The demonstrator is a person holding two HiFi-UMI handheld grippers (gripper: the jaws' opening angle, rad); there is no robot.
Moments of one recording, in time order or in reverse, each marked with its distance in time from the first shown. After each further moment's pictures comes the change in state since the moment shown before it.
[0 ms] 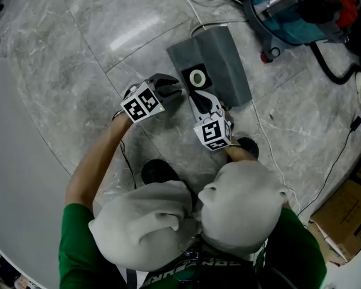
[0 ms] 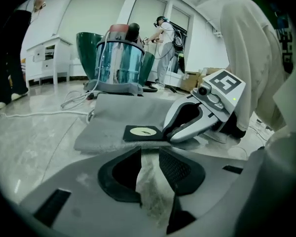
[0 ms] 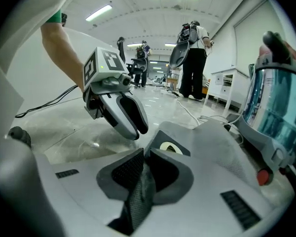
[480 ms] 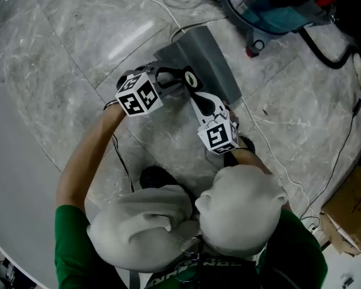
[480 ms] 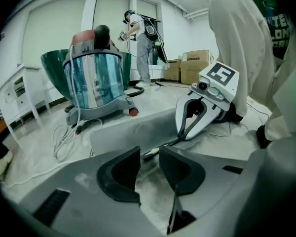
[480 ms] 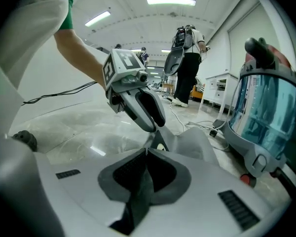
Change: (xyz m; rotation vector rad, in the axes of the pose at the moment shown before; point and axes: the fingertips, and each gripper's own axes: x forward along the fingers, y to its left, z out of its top) left arm 0.018 0.022 0.084 0.324 0.073 -0.057; right arm -0.042 -0.043 0.011 0.015 -0.053 -0.030
